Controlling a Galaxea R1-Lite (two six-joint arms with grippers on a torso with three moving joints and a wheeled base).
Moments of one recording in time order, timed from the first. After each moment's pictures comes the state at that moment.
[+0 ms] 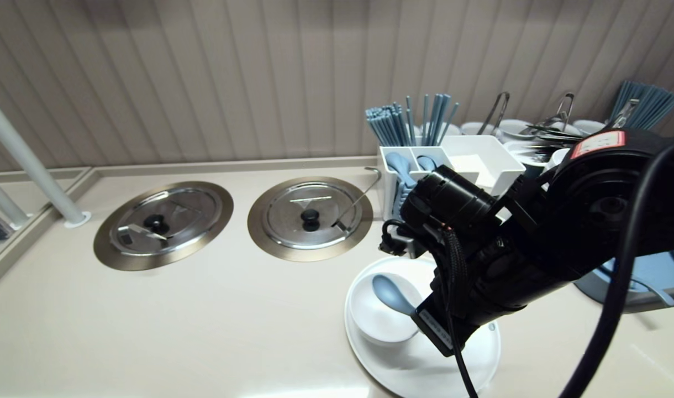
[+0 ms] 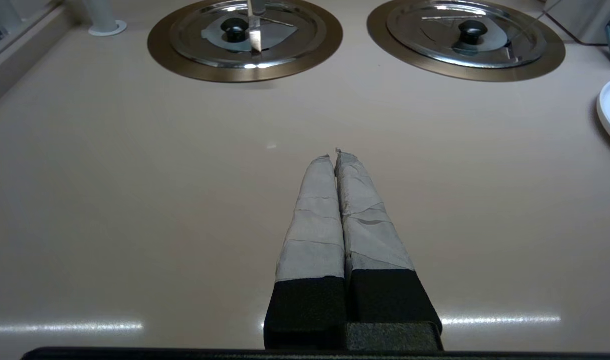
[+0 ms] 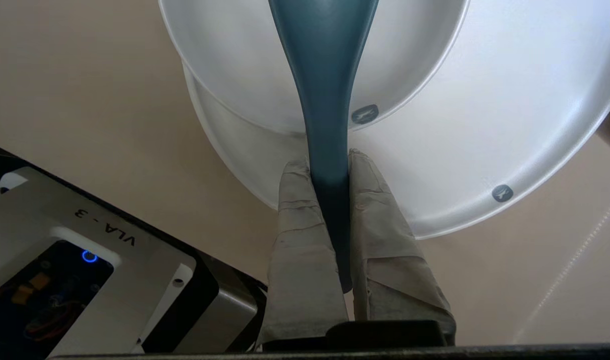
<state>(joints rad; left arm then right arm) 0.00 0.00 0.00 -0.03 0.00 -0.01 0.79 1.84 -1.51 0.85 -0.12 0.05</state>
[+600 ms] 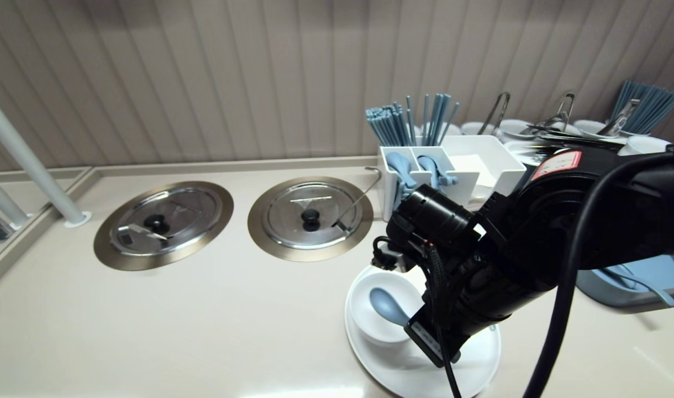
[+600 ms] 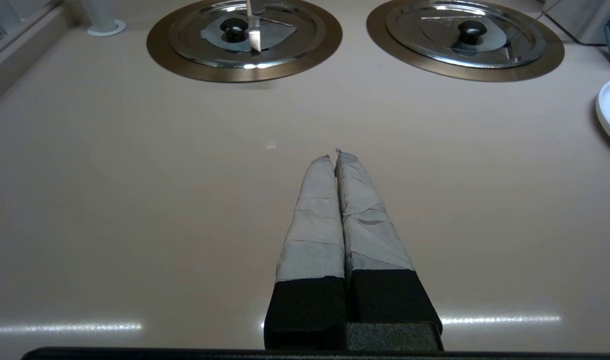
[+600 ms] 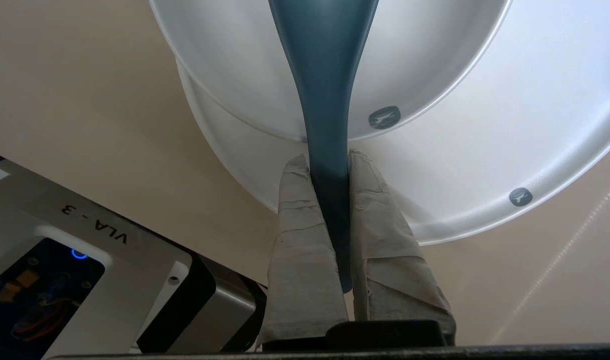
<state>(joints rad) 0.00 0.00 0.00 -0.03 0.00 -0.01 0.80 1.89 -1.49 0.85 -0.12 0.05</state>
